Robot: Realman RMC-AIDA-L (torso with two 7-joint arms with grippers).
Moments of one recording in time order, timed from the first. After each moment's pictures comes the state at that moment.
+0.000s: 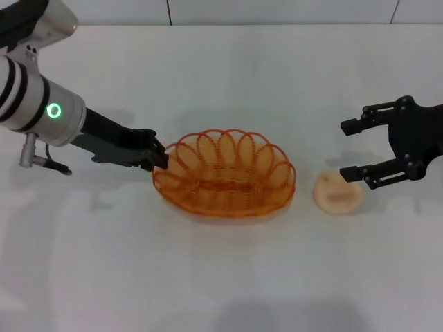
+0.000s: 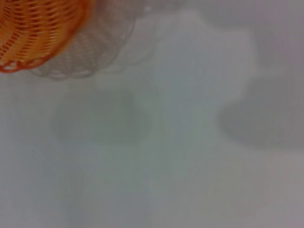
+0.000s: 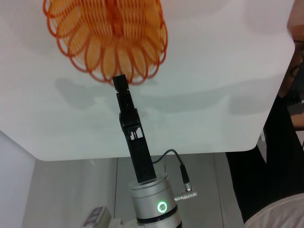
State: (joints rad) left arm -0.64 -2.08 1.15 1.09 2.47 1.48 -2.96; right arm 0.56 1.98 -0.96 -1.03 -2.02 -1.69 1.46
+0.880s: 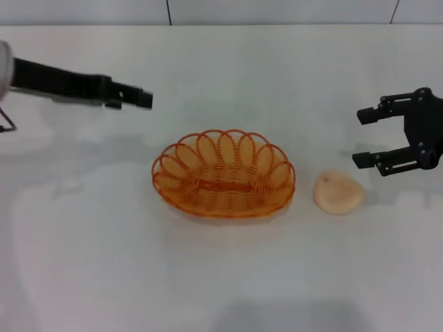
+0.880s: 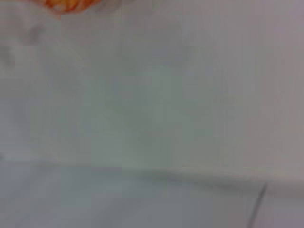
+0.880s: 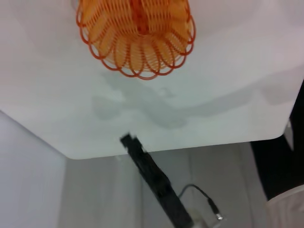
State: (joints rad) left arm -0.59 -2.05 0.85 1.23 2.31 1.63 -2.57; right arm 0.55 1.97 -0.89 -1.02 -2.02 -1.68 1.49
